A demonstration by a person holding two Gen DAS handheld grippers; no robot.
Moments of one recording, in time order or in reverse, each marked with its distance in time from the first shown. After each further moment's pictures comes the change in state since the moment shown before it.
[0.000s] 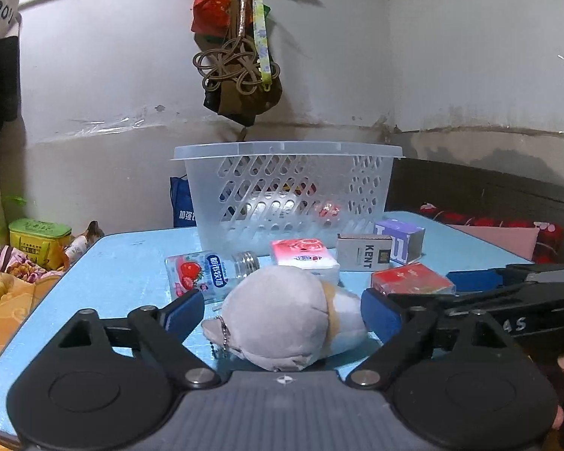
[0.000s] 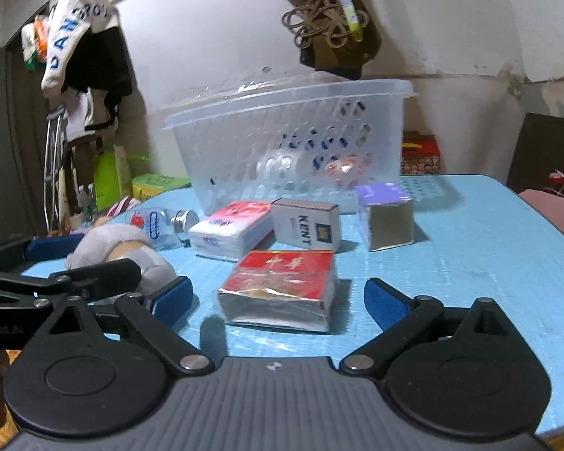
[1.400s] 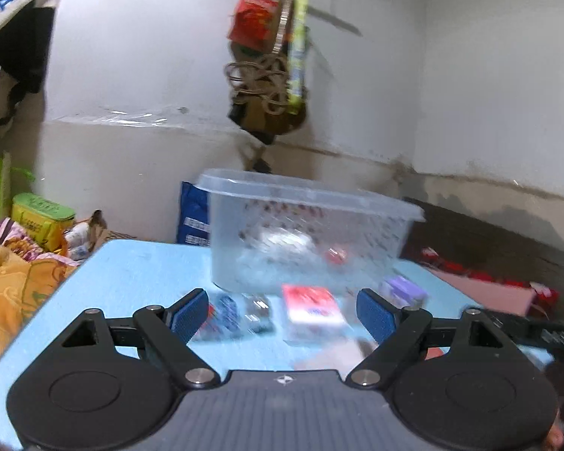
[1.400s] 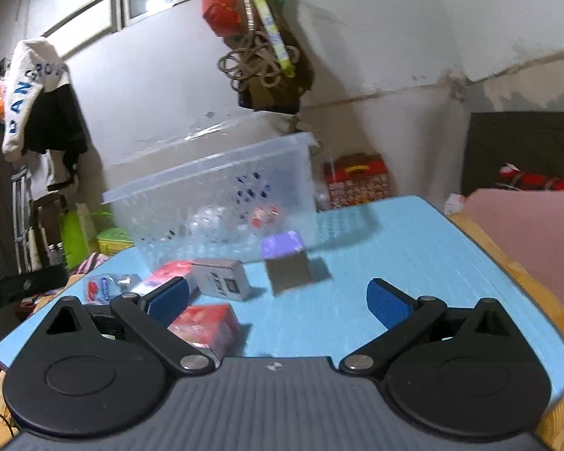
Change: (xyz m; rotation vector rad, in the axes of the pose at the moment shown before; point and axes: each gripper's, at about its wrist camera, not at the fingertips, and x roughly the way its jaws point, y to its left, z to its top) left arm -0.005 0.014 0.025 -0.160 -0.050 -0.012; right arm -0.041 -0.061 0.018 0.174 -0.113 -0.108
